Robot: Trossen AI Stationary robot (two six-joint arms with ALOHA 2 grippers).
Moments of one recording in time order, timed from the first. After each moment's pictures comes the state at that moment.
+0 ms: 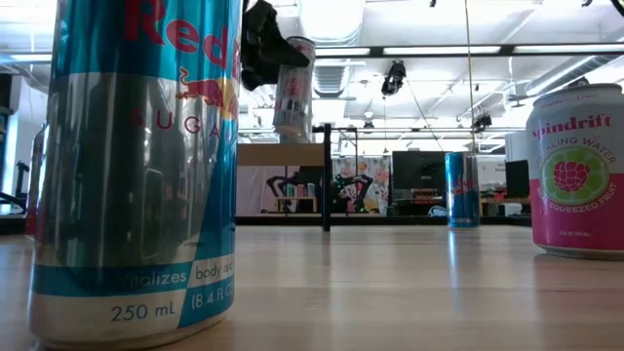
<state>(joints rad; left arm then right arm) 0.47 1.39 1.09 -0.04 0.30 0.02 0.09 1.82 2.33 -1.29 0.54 0.38</state>
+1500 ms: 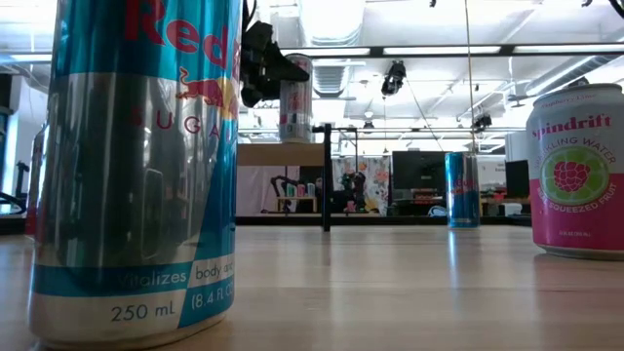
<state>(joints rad) 0.55 1.44 0.99 0.19 0.34 -0.04 0.06 1.82 2.33 -1.30 0.52 0.40</state>
